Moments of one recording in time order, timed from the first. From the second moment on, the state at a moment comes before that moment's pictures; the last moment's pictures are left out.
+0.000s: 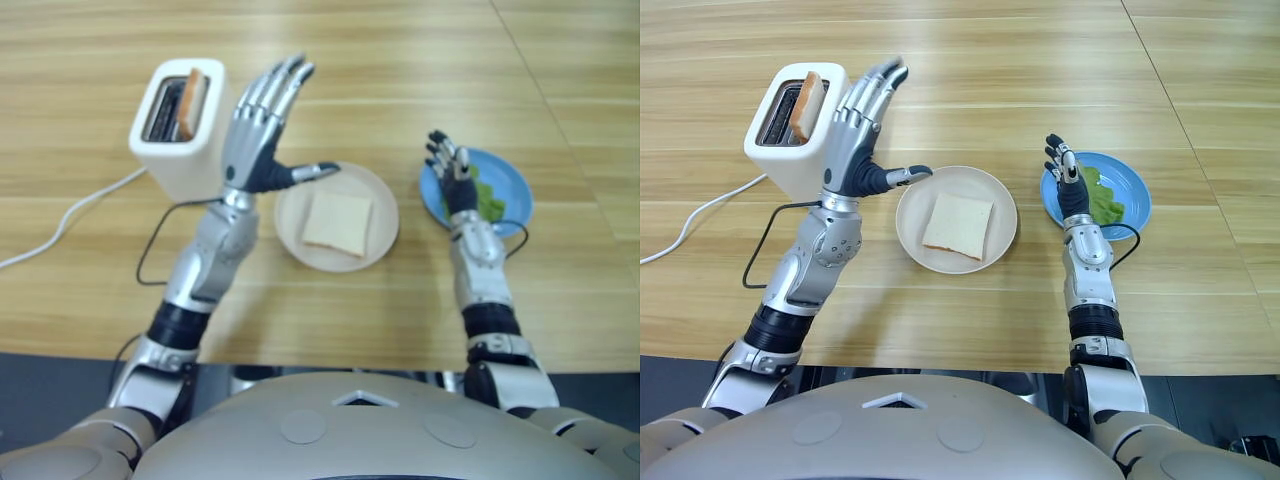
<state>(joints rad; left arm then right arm) -0.18 0.25 -0.25 -0.21 0.84 -0.23 0.38 -0.19 -0.23 -0.16 0.43 0.05 -0.40 0.16</state>
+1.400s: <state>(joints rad) -0.29 0.18 -0.16 0.44 0.49 -0.38 0.37 -0.14 -0.83 0.32 0.64 -1.07 -0.03 -0.59</state>
